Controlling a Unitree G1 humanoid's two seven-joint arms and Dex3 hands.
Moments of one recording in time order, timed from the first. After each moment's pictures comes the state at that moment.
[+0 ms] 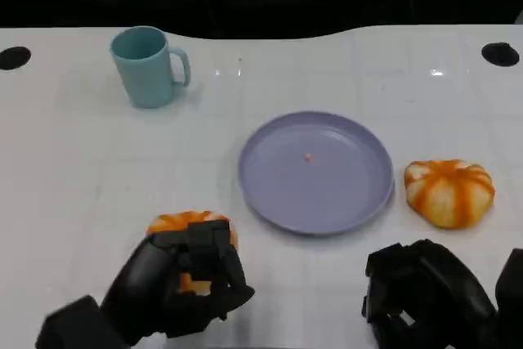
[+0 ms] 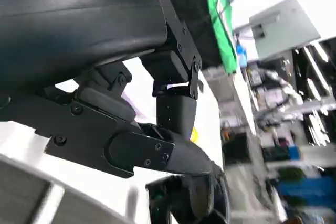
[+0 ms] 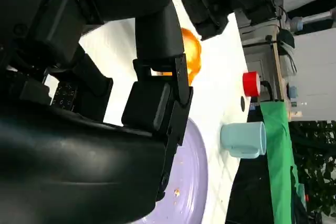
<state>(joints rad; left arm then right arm) 0.08 0.03 -0.08 0.12 -0.02 -0.47 -0.42 0.01 -0.07 0.08 0.22 0.22 -0.15 0.55</state>
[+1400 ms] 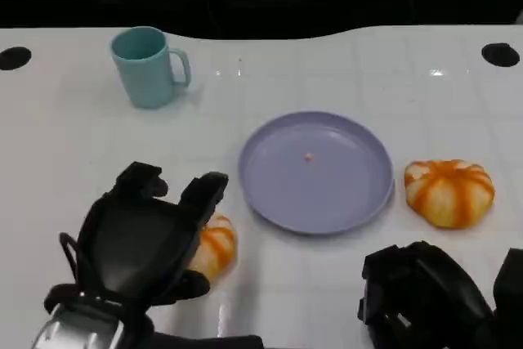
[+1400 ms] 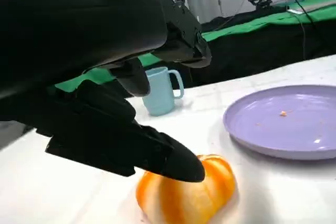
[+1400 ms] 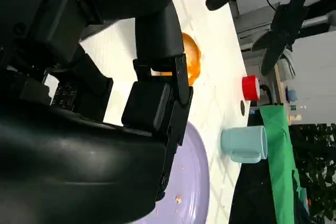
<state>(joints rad) 0.09 0.25 -0.31 -0.45 1.32 0.11 -0.23 0.01 -0.06 0.08 0.24 0.23 -0.14 0.57</state>
